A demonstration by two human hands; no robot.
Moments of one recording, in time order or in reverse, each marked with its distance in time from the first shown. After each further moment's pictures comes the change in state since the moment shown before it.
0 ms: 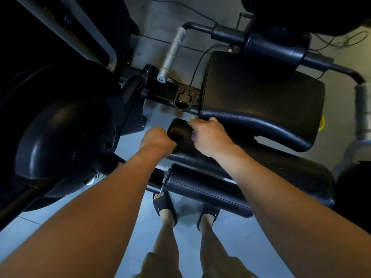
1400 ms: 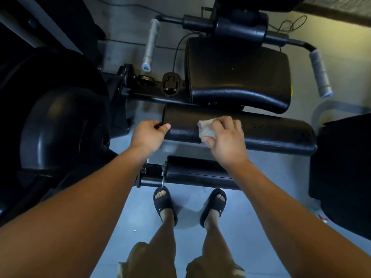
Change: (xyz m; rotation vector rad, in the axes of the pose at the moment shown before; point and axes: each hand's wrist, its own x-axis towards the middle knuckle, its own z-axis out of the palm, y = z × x) left_hand -0.020 -0.064 0.006 -0.370 -0.015 0.326; right_hand -0.114 -0.001 0.067 -0.087 0.529 0.238
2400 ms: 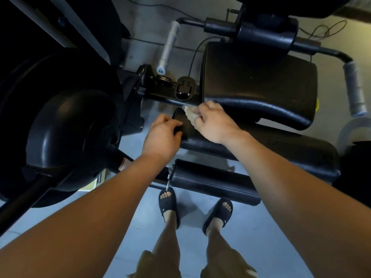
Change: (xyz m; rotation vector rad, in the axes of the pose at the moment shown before) left_hand -0.006 0.020 0.016 0.335 0.172 0.277; right_hand 0.109 -0.030 -0.007 0.144 -0.452 -0.138
